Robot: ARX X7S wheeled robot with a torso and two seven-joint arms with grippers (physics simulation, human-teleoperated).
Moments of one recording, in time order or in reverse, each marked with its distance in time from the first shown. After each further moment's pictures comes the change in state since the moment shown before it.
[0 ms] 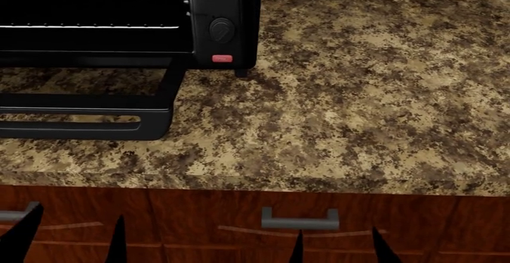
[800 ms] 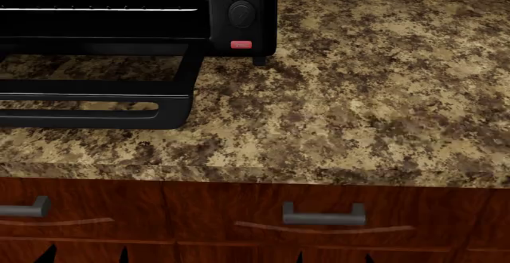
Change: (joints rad) left arm -0.032 0.103 -0.108 -0.414 0.033 0.224 0.049; right arm 0.020 -0.127 0.098 0.309 -0.039 -0.213 -0.081
